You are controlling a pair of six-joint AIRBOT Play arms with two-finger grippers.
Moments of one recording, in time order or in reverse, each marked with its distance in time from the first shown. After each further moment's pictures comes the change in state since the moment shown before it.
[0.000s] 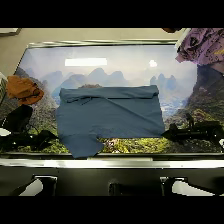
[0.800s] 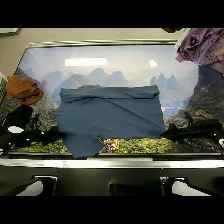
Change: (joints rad) left arm -0.160 -0.092 -0.006 -0.174 0.200 0.077; right arm 0.058 0.041 0.023 0.027 -0.054 -0.008
